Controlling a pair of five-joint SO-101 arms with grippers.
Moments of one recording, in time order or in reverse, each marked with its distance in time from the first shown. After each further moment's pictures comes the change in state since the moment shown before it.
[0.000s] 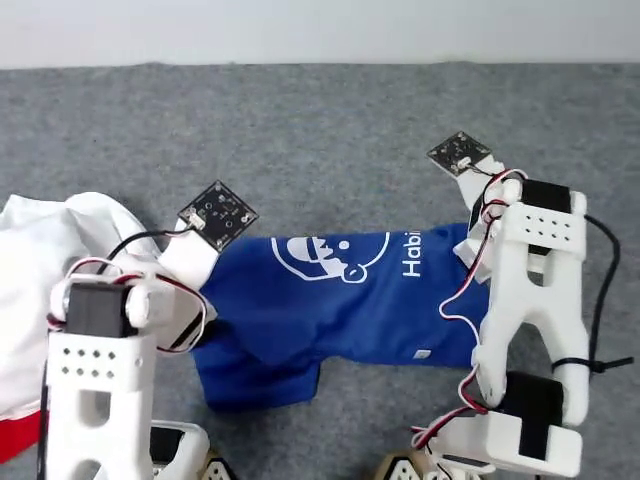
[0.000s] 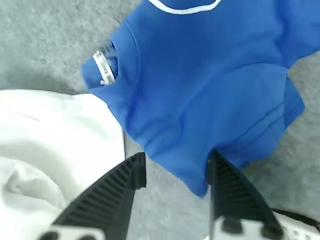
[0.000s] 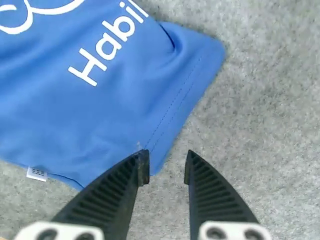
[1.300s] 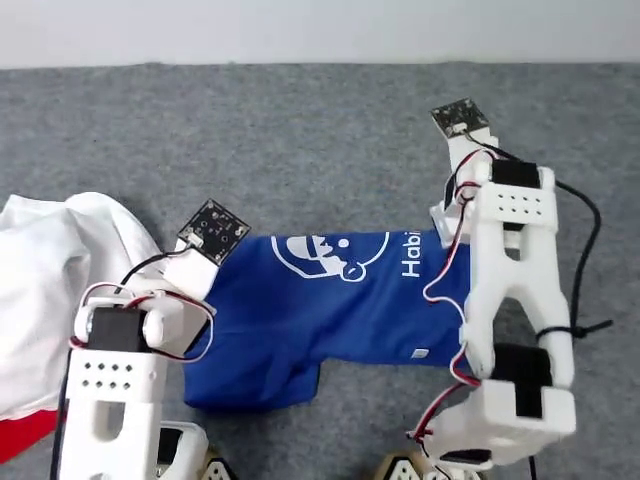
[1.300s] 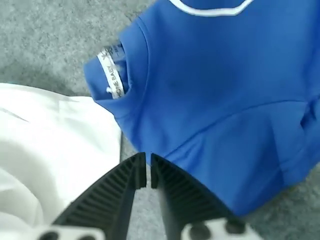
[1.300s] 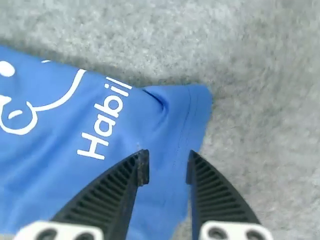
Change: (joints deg) left arm -1.7 -6.4 22.1 -17.7 4.7; right arm -6.3 10.1 -9.3 -3.8 -24.7
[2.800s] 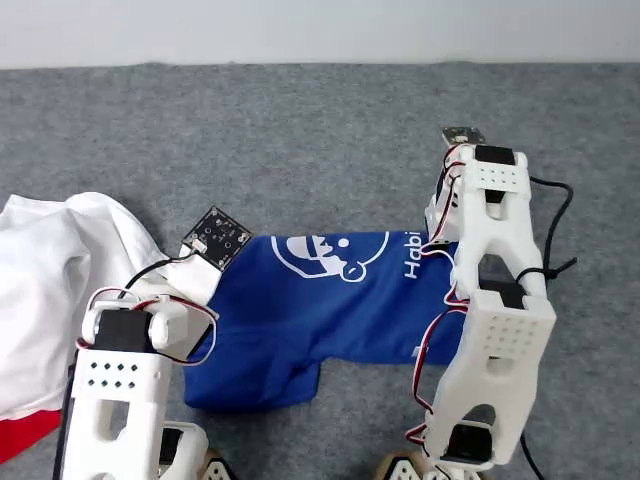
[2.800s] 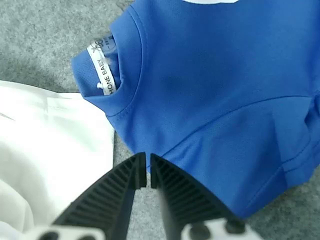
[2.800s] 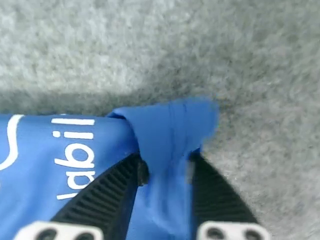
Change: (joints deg) left arm 0.1 -0.1 3.9 -2.8 0.0; right arm 1.0 31.8 -25.3 8.6 -11.2
